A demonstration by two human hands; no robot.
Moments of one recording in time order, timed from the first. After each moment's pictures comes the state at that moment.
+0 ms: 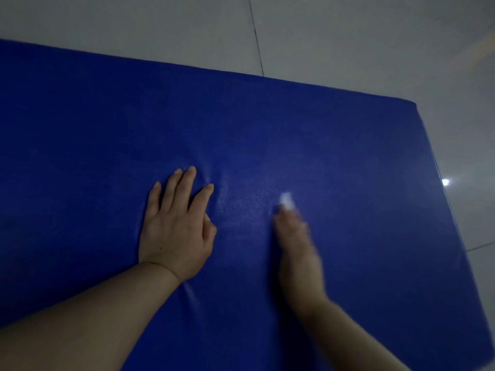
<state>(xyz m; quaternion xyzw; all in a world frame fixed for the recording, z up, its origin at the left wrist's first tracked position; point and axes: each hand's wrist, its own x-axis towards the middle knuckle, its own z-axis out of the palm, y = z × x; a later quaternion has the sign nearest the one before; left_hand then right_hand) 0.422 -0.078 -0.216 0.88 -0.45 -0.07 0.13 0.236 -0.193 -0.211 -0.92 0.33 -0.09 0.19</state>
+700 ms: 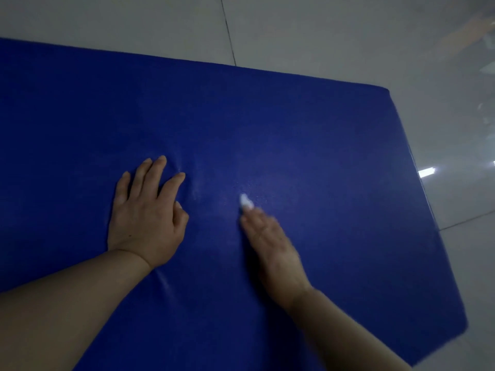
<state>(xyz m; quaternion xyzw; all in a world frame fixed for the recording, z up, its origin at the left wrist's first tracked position) 0.422 -0.078 -0.218 0.88 -0.44 -0.07 0.14 0.213 -0.197 -0.211 -0.96 0.21 -0.04 0.19</state>
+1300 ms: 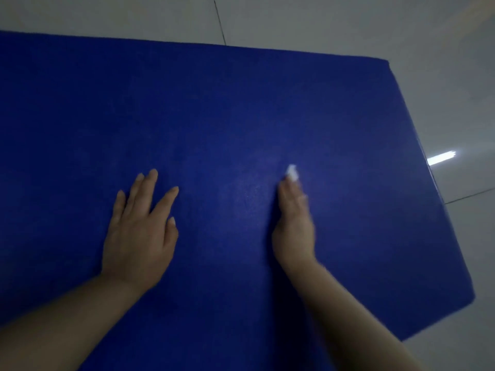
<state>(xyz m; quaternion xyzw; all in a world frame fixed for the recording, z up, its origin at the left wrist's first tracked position) 0.377 -0.030 -0.203 0.87 -0.44 -0.14 0.16 0.200 -0.199 -0.206 -0.87 0.46 -0.09 0.15</state>
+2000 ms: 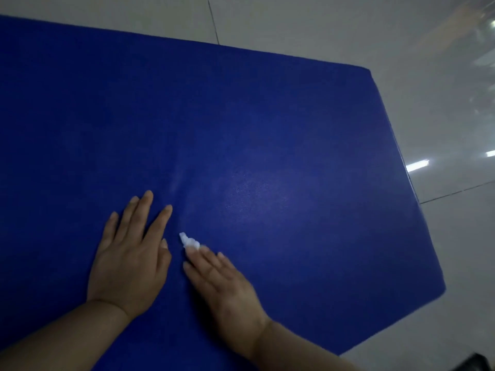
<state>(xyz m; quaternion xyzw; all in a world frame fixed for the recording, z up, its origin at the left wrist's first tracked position) 0.348 -0.002 -0.214 0.87 -0.47 -0.12 0.11 0.177 -0.090 -0.203 -0.97 0.12 -0.03 0.20</state>
